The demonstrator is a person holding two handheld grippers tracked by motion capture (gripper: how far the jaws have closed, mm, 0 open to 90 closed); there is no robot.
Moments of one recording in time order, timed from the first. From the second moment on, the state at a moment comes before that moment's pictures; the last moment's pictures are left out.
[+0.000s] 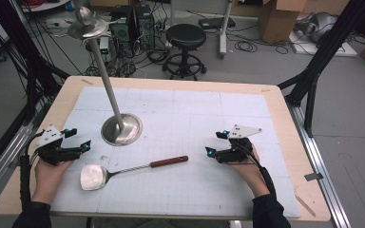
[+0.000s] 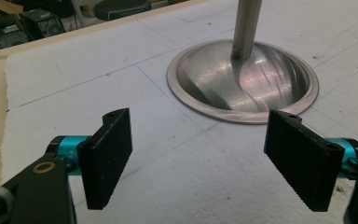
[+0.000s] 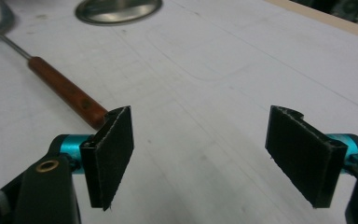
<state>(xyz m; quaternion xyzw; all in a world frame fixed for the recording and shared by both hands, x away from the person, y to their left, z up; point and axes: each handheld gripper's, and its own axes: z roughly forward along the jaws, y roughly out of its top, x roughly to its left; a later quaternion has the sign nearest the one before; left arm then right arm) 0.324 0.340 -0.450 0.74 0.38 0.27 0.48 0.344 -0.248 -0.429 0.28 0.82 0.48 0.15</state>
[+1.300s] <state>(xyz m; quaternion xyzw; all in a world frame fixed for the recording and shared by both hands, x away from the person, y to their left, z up) 0.322 0.347 -0.441 0.71 0.40 0.24 0.53 0.335 -0.291 -0.448 0.43 0.74 0.49 0.19</state>
